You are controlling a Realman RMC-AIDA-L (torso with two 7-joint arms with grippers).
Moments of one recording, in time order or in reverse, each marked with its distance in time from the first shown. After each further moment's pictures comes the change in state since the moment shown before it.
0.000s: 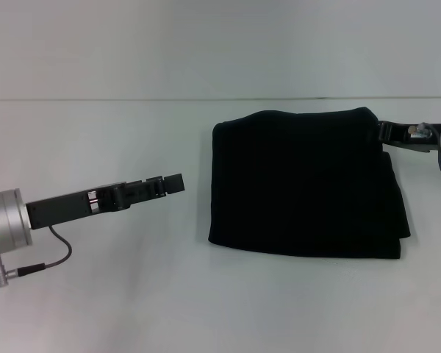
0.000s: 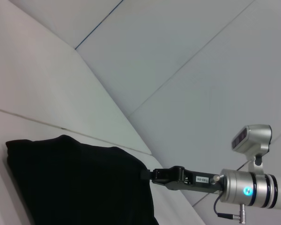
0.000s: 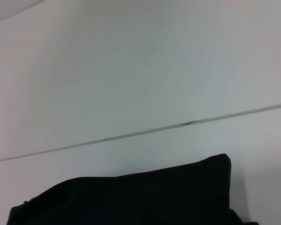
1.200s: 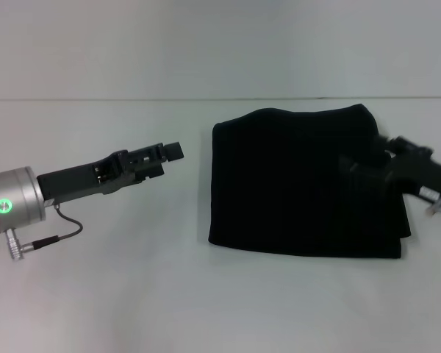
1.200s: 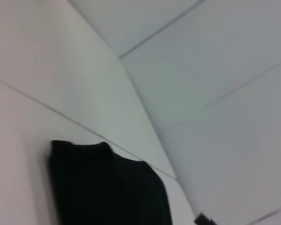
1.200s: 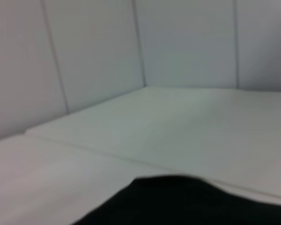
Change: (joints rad) left arm -0.047 -0.010 -0.012 0.000 -0.003 -0.135 -0.249; right arm -0.305 0.070 0.015 0.004 0.689 -0.347 -1.261
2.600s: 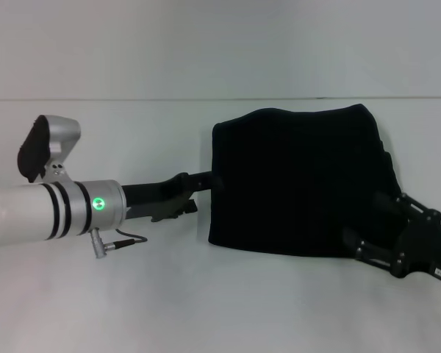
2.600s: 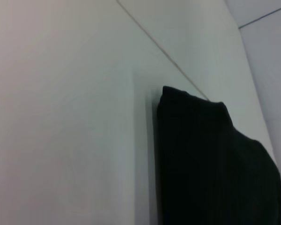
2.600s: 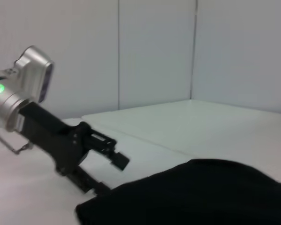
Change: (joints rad) left arm -0.147 -0.069 0.274 -0.120 0.003 -0.463 -0.294; right arm -0.125 -0.003 0.143 0.136 -0.083 -0.272 -0.413
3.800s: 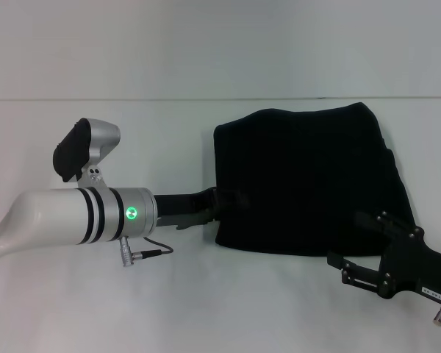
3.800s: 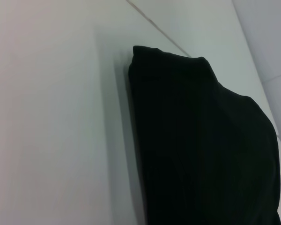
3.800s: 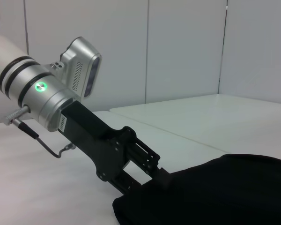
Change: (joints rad) left arm -0.034 -0.048 0.076 0.000 0.000 -0.043 0.044; right arm 0.007 0.004 -0.006 0.028 -0.062 -0.026 -0.026
